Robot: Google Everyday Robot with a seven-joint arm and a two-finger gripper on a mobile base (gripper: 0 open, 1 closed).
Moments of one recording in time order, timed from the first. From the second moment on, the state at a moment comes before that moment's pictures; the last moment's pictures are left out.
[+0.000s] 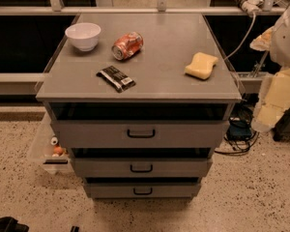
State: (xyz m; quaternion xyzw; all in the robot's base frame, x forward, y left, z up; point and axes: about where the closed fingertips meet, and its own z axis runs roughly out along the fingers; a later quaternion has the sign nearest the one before) arm 0.438 -0.216 0.977 -0.60 0.78 -0.04 0.16
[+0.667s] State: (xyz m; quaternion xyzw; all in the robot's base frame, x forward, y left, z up) arm 0.432 -0.227 0.955 -0.59 0.79 -0.02 0.17
